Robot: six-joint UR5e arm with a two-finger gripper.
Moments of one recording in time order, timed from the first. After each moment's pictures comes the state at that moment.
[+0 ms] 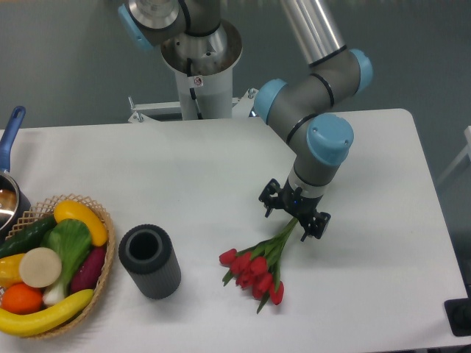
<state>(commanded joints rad) 2.63 -2.04 -1.75 -0.90 1.40 1.25</state>
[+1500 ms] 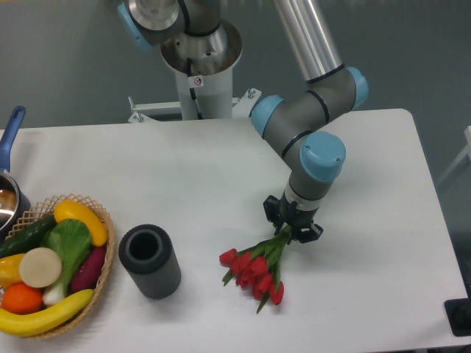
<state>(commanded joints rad) 2.61 -2.07 -1.75 -0.87 1.41 1.20</state>
